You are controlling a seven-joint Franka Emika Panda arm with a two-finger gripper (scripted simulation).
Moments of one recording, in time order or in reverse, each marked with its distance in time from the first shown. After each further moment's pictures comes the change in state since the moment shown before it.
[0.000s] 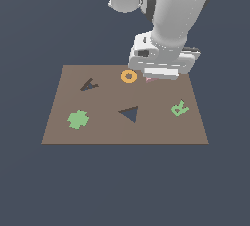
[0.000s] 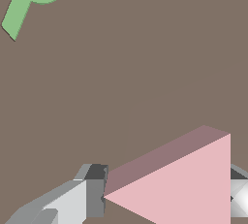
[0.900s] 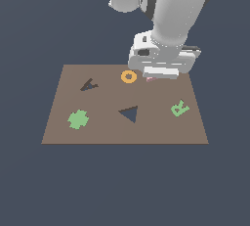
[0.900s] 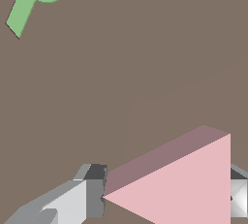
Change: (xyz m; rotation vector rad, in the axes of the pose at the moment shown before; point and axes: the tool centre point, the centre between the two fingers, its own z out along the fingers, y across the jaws) arm -0.001 0.001 -0.002 0.000 -0.002 -0.017
